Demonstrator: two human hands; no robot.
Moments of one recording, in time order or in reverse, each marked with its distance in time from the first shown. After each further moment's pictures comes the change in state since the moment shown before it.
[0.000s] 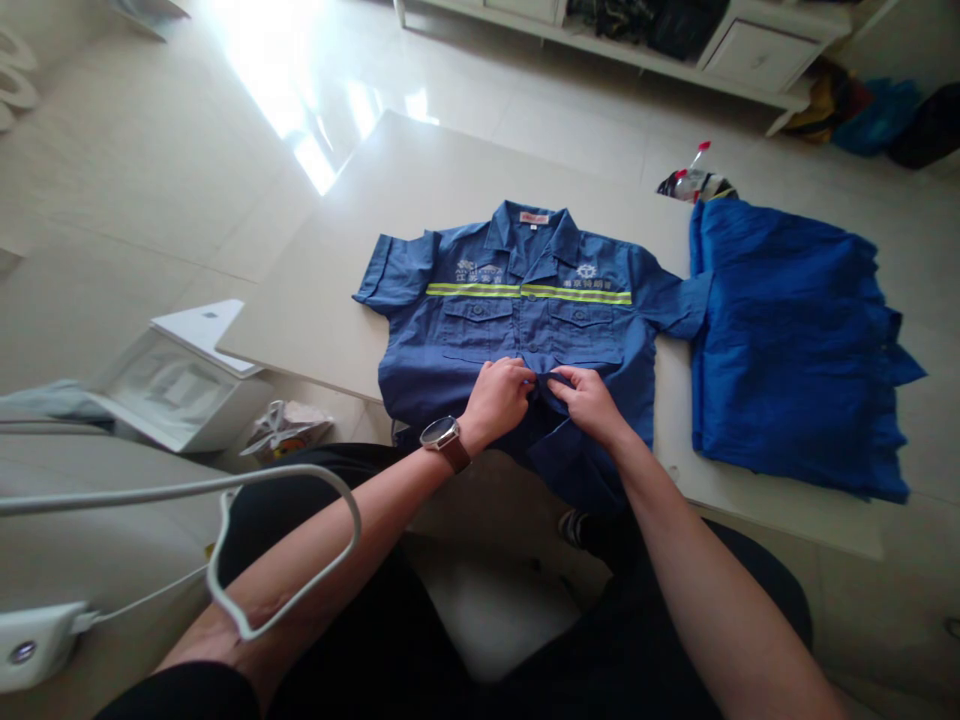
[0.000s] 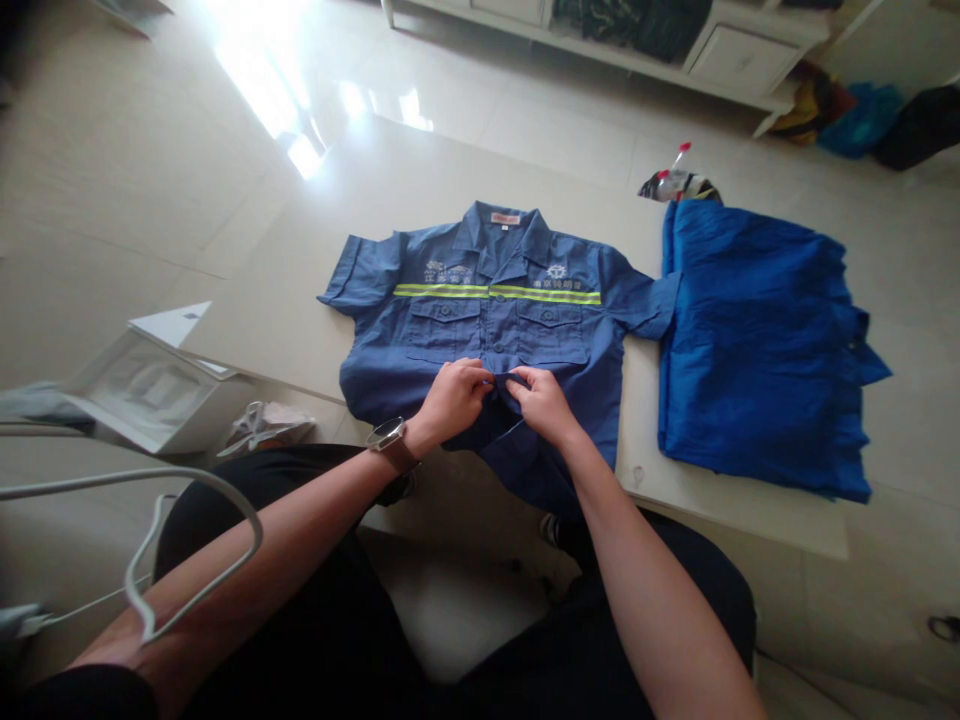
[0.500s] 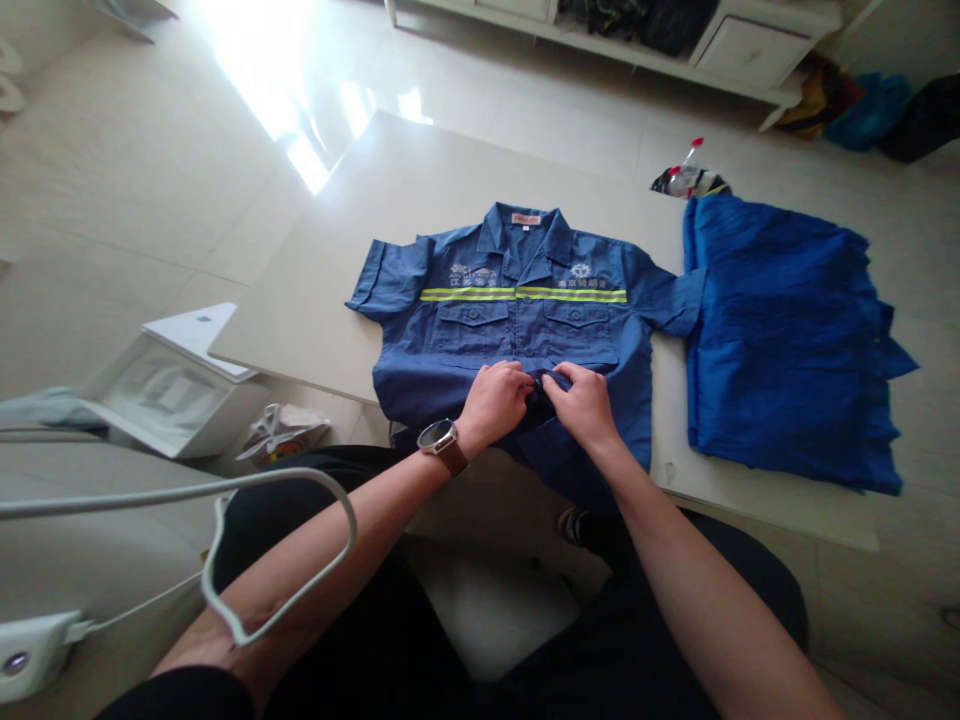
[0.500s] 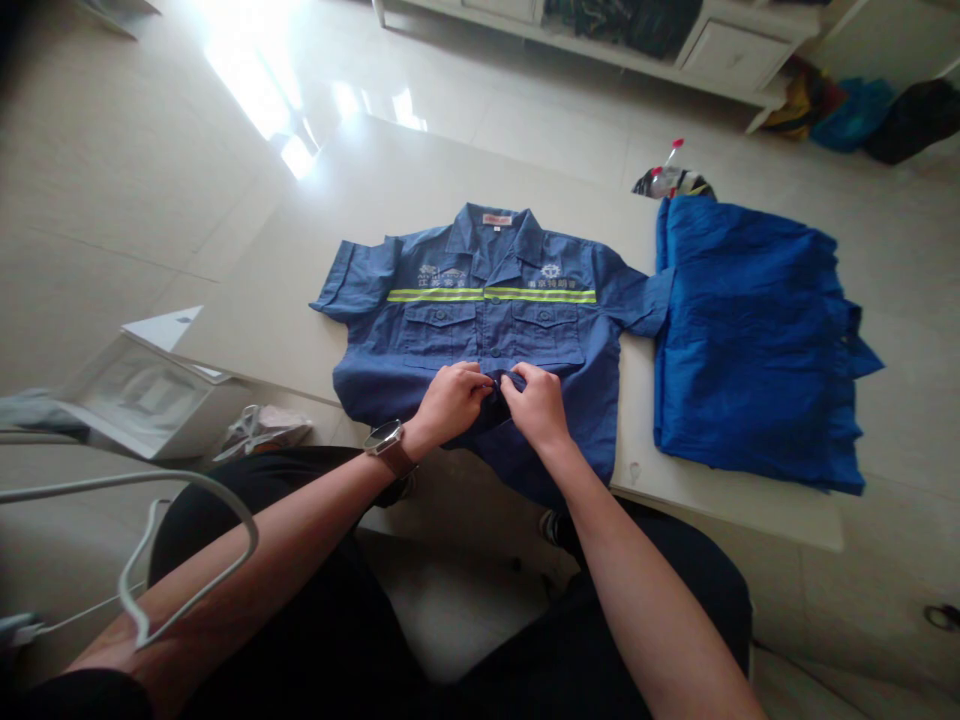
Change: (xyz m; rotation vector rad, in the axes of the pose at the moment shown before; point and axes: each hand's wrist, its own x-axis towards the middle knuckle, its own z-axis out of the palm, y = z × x) left_hand -0.002 0.001 0.002 0.018 -0.023 0.020; right_hand -0.013 -0.015 0.009 -0.425 0.302 -0.108
